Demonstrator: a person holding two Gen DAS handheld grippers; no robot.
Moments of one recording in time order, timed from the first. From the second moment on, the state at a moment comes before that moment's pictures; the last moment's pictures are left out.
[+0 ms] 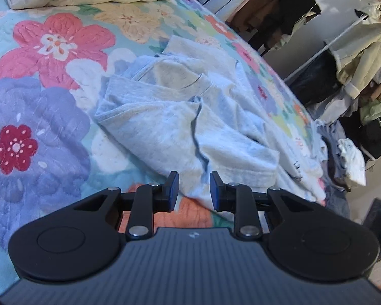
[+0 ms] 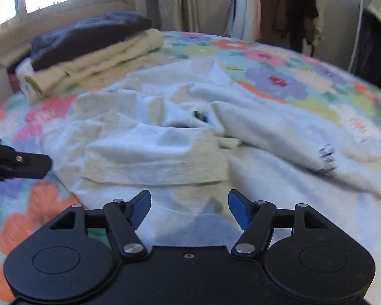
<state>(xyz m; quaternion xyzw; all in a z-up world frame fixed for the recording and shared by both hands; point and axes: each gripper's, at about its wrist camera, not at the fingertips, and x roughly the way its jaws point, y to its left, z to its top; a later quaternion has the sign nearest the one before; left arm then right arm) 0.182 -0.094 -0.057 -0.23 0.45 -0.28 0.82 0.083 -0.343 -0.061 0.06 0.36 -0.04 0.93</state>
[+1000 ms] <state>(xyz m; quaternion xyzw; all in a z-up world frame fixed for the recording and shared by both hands) 0.182 -0.070 -0.056 -0.26 0.43 -0.22 0.84 0.002 -0.343 -0.034 0.36 0.41 0.09 0.83</state>
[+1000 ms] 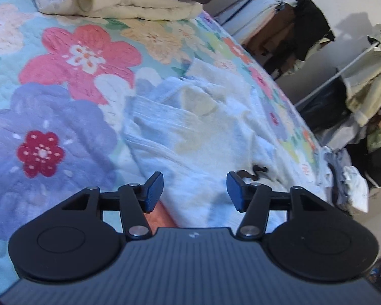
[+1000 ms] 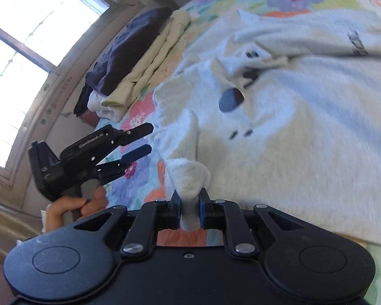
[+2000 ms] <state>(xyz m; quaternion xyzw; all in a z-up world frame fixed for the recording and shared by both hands) 0.149 -0.056 -0.076 -0.19 0.48 -0.11 0.85 -0.007 -0.332 -0.039 0.31 0.45 0.08 0.84</state>
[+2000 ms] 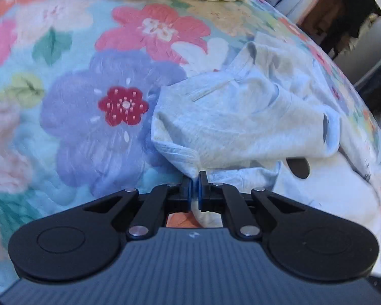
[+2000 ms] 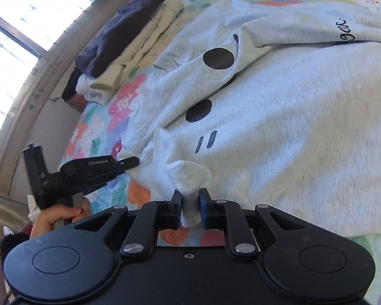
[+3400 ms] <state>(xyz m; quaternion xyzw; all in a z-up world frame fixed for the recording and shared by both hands) 0.330 -0.199 -0.017 0.08 0.42 -0.32 0.85 0.166 -0.485 -0.007 -0.03 0.47 0.04 0.88</state>
